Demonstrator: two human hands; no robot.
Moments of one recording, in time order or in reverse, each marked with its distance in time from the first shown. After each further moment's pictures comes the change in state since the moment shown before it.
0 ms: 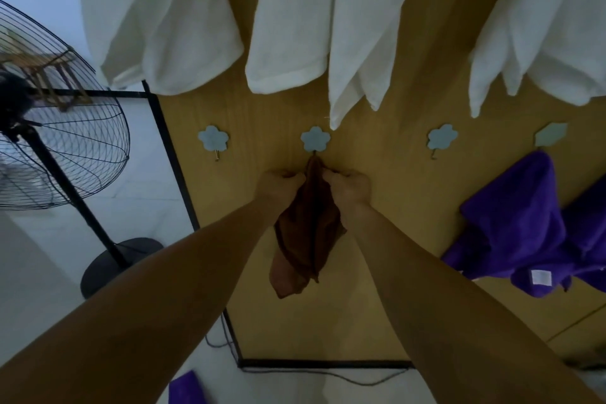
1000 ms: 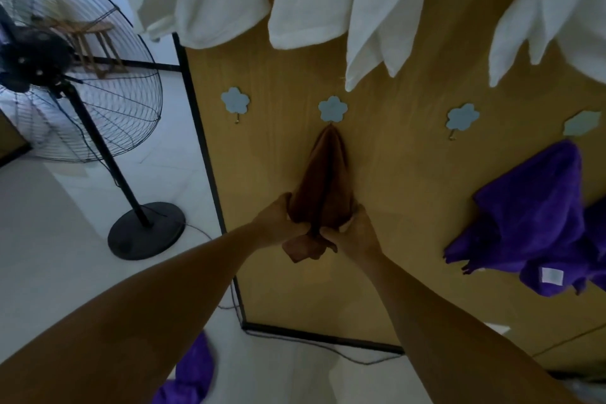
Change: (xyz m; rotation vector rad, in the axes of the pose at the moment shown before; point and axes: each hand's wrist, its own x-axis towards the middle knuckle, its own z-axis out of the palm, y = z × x) left_hand -0.066 -0.088 -0.015 0.366 -0.288 0.013; right_hand -0.053 0.109 -0.042 -0.477 -0.202 -0.126
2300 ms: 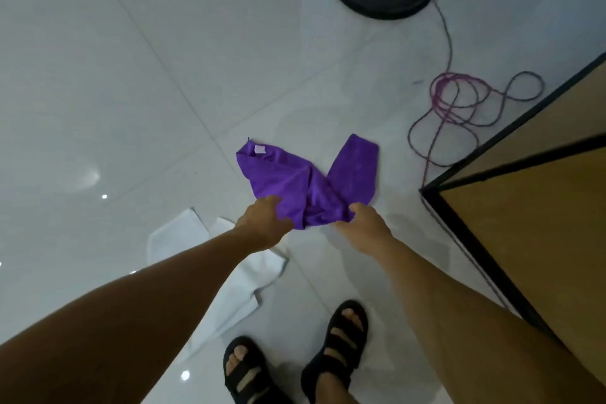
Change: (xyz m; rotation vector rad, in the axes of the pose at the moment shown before) left_hand -0.254 -0.681 0.123 -0.155 0.267 -1.033; right_hand -0.136 0.313 0.620 -0.832 -1.092 -0.004
